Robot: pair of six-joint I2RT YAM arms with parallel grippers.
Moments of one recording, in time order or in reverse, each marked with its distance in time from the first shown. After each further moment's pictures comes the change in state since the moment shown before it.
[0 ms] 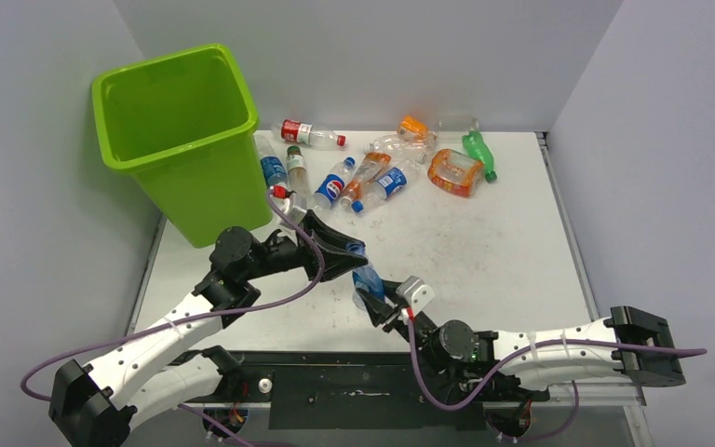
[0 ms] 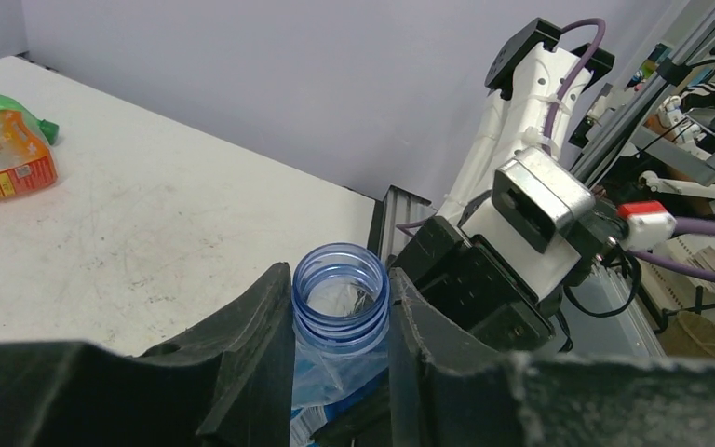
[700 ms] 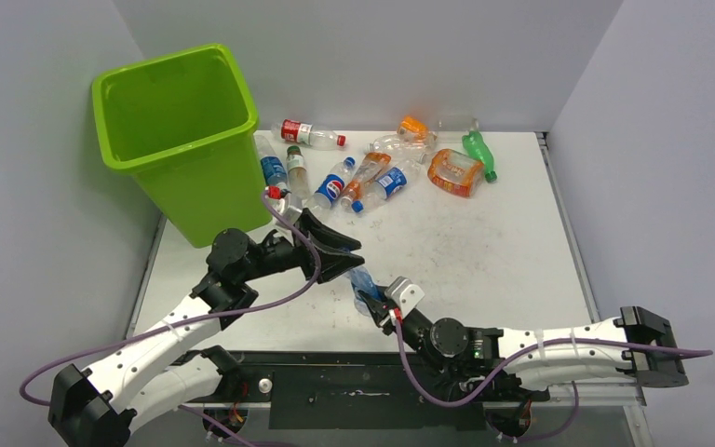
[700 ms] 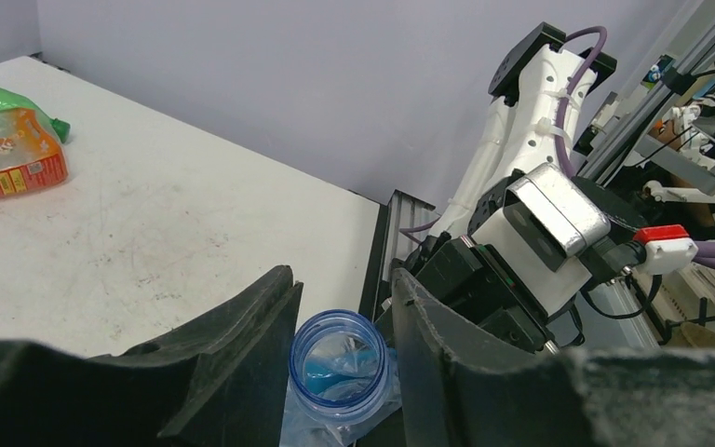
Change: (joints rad) left arm 0.023 -0.022 -0.020 0.008 -0.006 -0.002; right arm 0.000 -0.034 0.084 -0.274 -0.032 0.023
